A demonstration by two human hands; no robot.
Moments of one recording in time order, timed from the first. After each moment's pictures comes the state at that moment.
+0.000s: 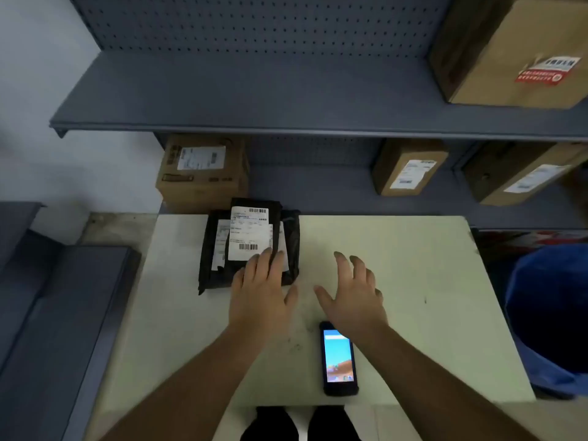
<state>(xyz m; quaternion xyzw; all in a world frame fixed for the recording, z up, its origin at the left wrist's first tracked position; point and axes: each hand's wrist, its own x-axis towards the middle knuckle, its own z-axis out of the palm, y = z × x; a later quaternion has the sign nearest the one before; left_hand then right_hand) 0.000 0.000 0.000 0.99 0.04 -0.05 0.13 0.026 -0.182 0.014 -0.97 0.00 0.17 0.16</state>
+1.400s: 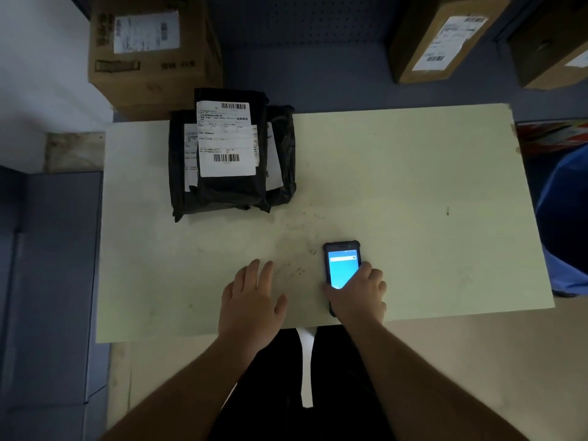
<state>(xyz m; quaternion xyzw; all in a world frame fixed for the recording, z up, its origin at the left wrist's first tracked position) -0.110 0.004 -0.118 0.94 0.05 -0.31 0.12 -0.071 -0.190 -0.136 -0.89 0.29 0.32 0.17</state>
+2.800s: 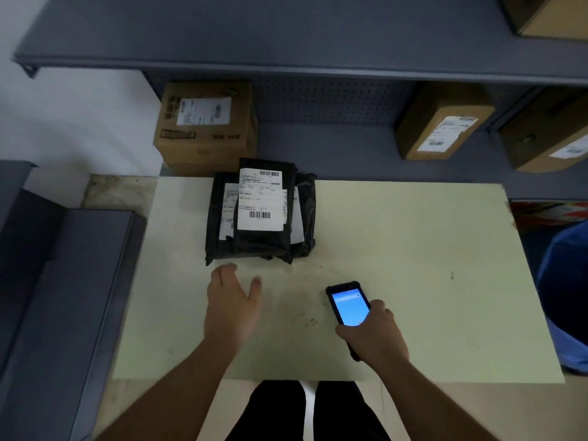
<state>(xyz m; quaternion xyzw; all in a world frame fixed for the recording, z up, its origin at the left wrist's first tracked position) -0.046 0.058 -0.072 0.89 0.31 -0.10 0.33 -0.036 -0.195 -0.064 -0.87 0.23 0.35 0.25</state>
